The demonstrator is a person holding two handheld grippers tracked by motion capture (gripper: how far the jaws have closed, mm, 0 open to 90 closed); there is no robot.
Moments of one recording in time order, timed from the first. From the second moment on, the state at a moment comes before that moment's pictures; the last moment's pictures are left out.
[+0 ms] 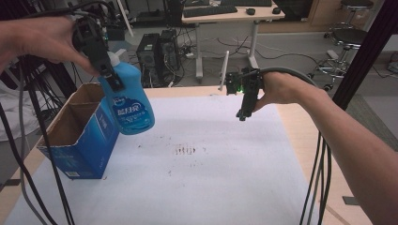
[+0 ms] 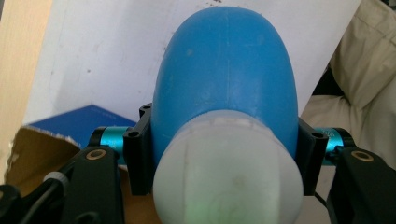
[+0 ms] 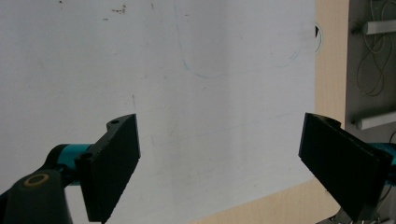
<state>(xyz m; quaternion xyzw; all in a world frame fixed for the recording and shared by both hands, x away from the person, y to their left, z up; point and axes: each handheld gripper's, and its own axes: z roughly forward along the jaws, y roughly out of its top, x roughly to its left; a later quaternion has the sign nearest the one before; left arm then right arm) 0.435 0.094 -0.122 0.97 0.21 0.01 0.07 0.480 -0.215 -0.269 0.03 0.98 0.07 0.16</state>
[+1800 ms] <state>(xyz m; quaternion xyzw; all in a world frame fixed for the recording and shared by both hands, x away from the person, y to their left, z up) 0.429 0.235 -0.099 0.90 0.42 0.07 0.03 0.485 -0.207 -0.283 0.02 0.99 0.06 0.15</state>
